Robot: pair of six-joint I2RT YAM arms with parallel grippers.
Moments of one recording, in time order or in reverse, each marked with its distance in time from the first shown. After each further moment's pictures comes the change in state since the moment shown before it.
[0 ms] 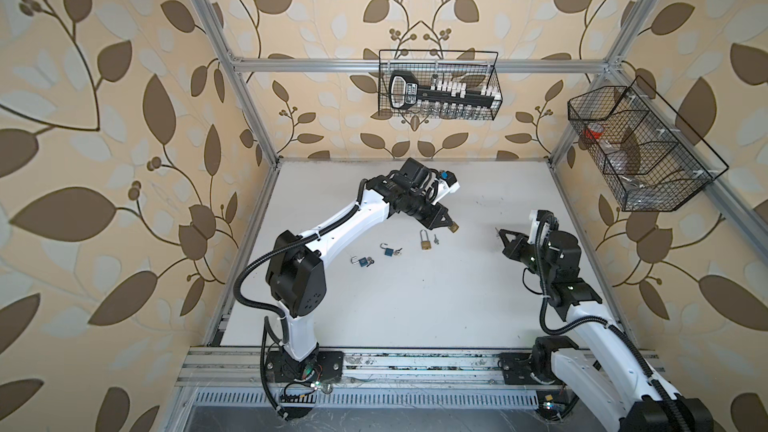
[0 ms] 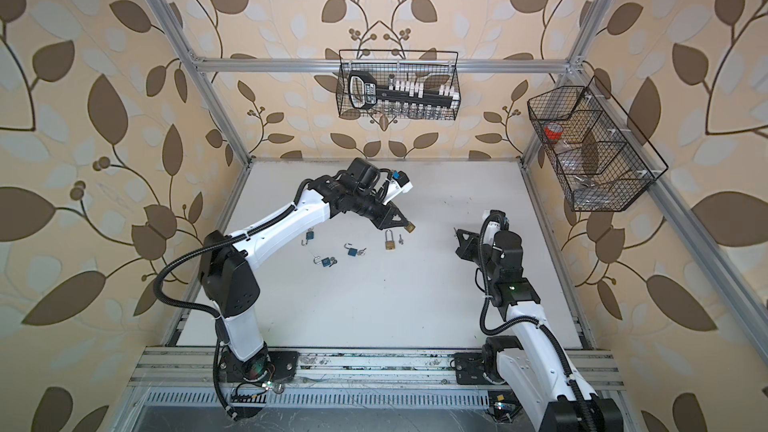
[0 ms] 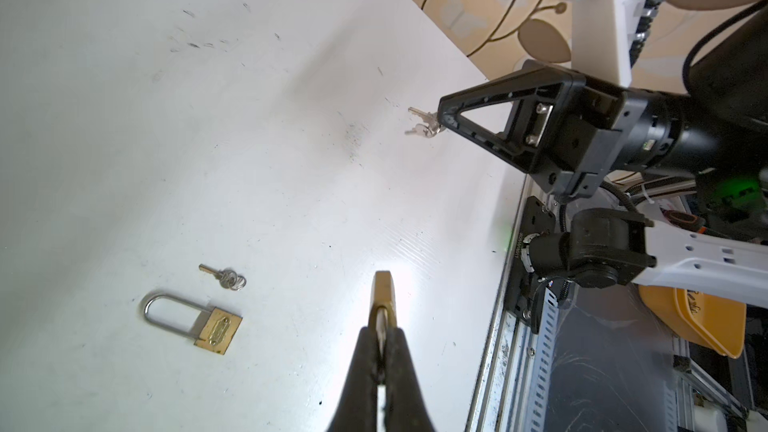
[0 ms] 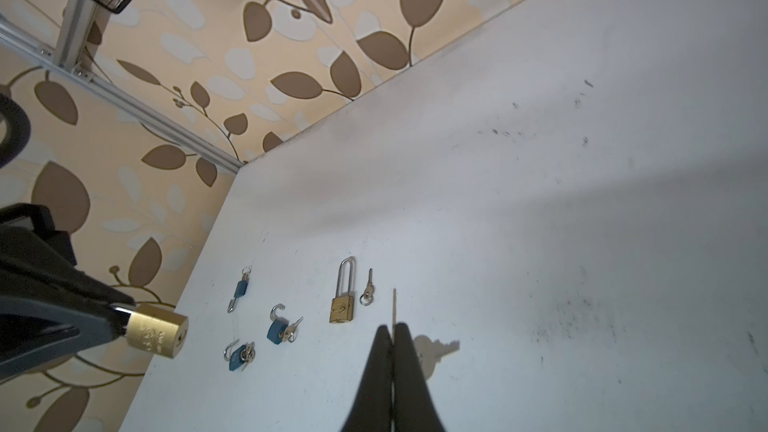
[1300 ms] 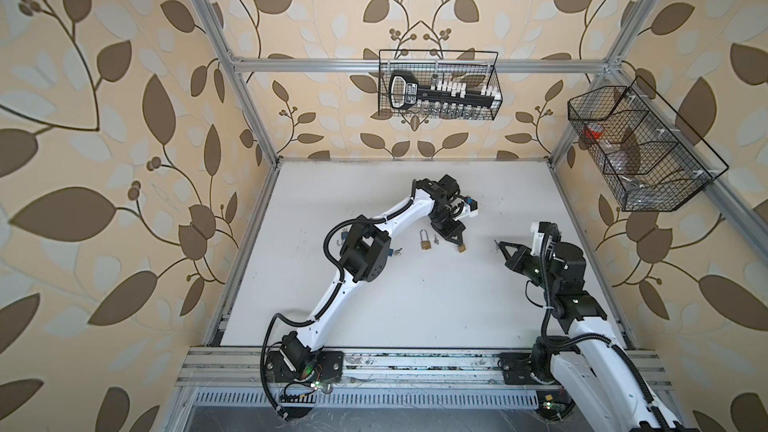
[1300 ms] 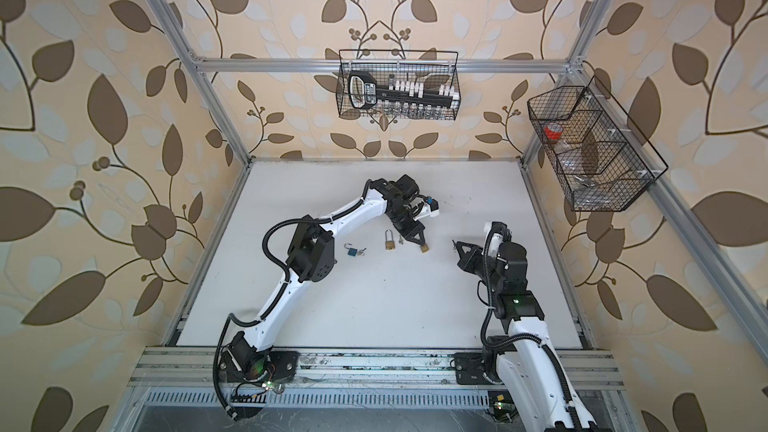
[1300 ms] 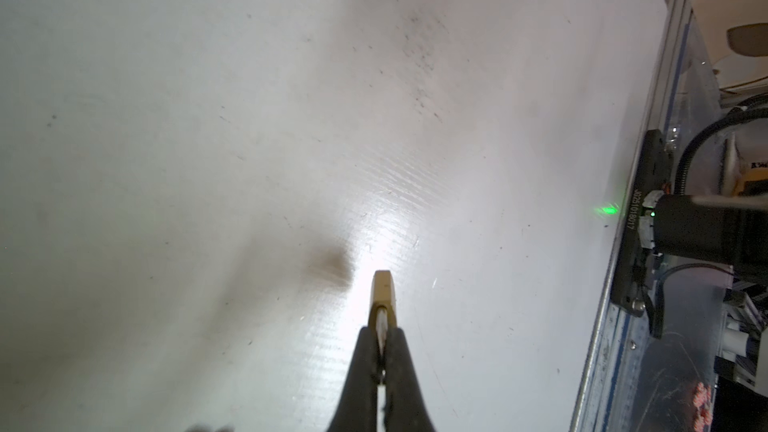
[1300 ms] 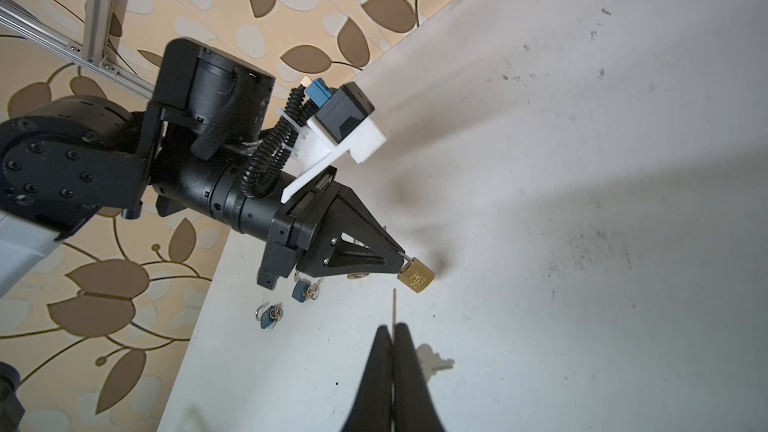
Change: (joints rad) left arm -0.052 0.663 0.617 -0.347 0.007 0.212; right arm -0.015 -0.148 -0.040 -0.137 -0.083 0.016
